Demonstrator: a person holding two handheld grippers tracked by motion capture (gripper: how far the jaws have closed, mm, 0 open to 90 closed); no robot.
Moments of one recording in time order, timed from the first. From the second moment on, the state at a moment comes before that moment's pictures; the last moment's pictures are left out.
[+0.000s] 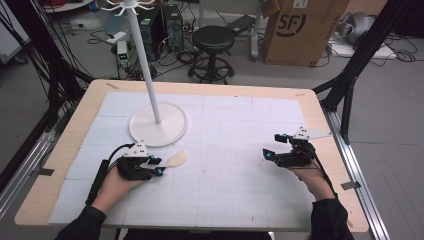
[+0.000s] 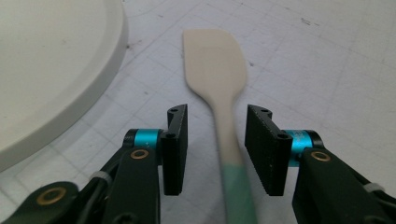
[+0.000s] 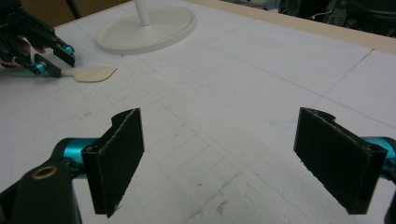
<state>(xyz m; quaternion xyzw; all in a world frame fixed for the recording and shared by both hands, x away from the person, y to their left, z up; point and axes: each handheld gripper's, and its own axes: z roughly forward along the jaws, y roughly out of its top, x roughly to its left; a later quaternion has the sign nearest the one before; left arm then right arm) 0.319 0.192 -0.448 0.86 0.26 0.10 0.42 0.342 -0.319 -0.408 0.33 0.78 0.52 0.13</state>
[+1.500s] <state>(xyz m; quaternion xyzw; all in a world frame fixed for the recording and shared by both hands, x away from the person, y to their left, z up) 0.365 0.024 -0.440 0.92 0.00 0.01 0.40 0.341 -0.321 -0.406 0.32 0.77 0.53 0.13</state>
